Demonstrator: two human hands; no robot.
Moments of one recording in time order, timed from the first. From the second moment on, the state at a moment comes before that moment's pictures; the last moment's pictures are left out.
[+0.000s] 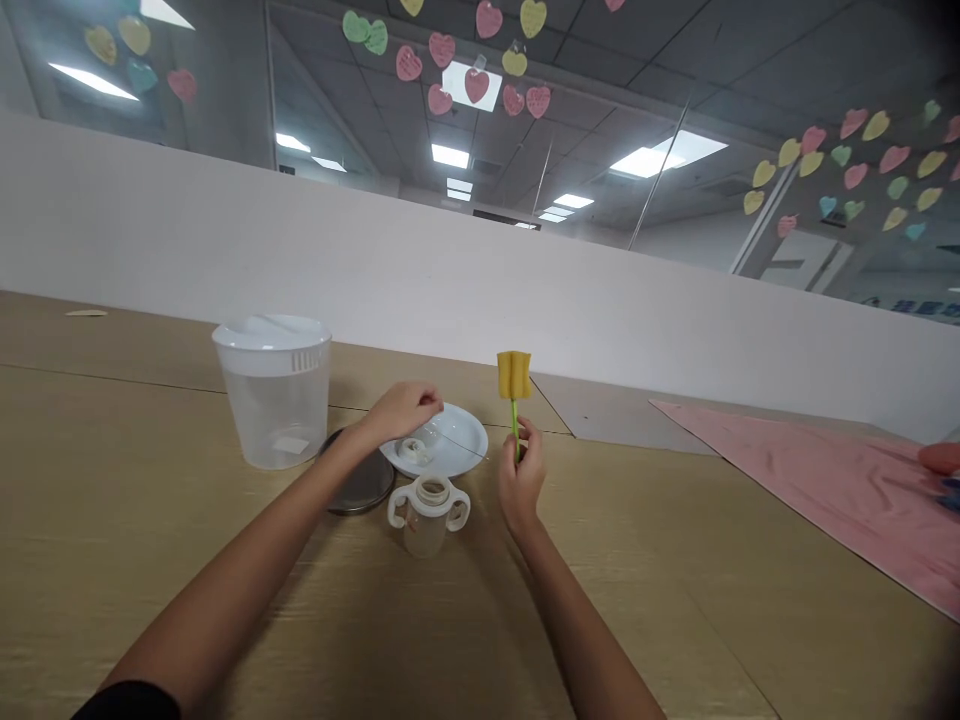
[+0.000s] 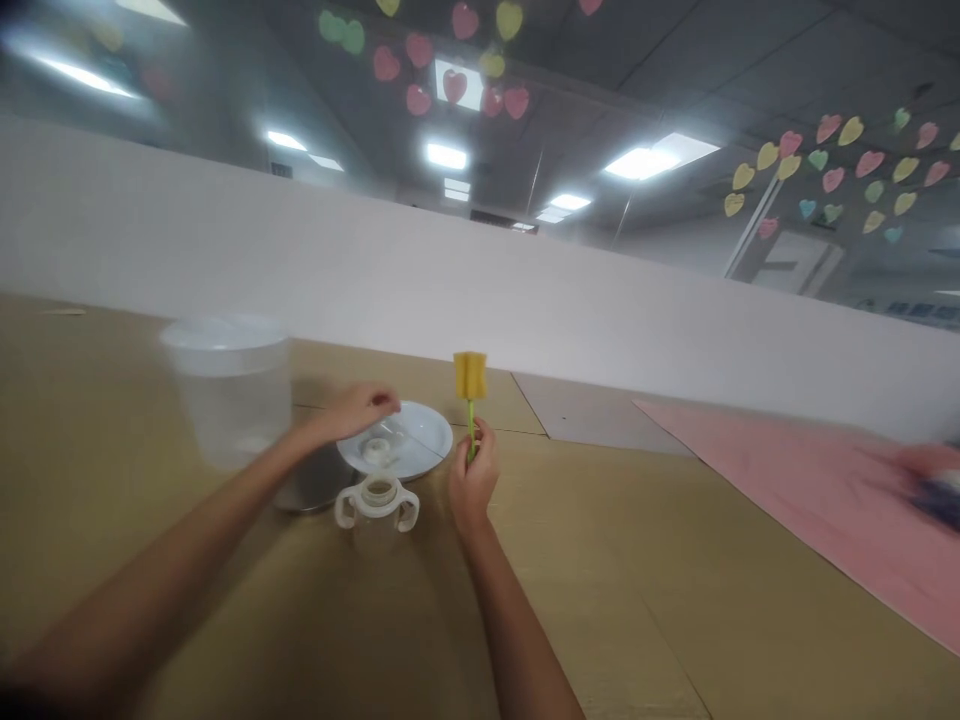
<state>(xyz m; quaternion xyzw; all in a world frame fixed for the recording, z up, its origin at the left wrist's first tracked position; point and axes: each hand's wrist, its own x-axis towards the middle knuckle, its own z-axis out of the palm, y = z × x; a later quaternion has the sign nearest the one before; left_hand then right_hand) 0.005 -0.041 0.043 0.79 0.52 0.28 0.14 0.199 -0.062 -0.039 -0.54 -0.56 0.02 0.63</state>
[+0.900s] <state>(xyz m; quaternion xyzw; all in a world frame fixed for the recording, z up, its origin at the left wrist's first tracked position) 0.046 -0.085 0.031 0.90 0.33 -0.05 0.29 0.207 -0.059 -0.040 -0.53 -0.57 0.03 0.62</state>
